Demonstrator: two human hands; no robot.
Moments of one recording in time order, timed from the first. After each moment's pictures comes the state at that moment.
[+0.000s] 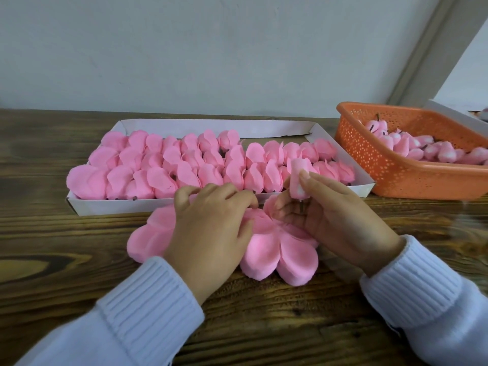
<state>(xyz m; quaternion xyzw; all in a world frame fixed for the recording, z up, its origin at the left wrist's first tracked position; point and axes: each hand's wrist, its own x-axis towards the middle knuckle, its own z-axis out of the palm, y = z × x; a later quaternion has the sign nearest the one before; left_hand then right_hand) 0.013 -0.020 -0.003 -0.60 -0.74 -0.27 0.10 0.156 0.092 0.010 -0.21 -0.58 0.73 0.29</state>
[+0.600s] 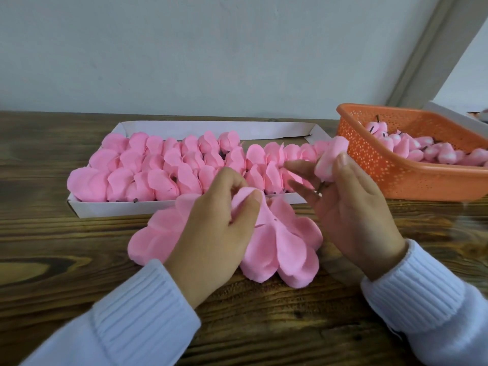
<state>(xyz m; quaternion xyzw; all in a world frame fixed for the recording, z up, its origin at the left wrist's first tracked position) 0.017 -0.023 0.008 -0.54 -0.62 -0.55 -0.14 0.156 0.094 0.010 -0.14 -0.58 0.66 0.46</state>
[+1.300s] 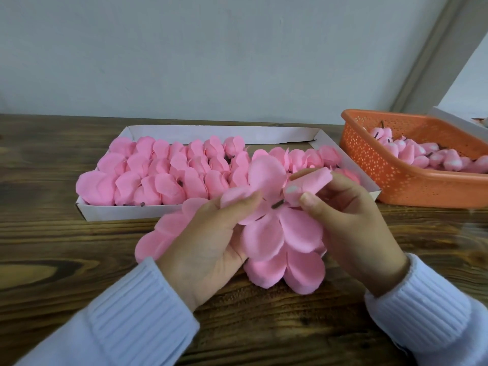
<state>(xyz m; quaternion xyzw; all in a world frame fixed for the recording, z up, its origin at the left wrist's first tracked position) 0.013 -0.020 0.016 -0.20 -0.36 -0.69 -0.59 0.154 0.080 0.012 -0.10 -0.67 0.61 0.41</state>
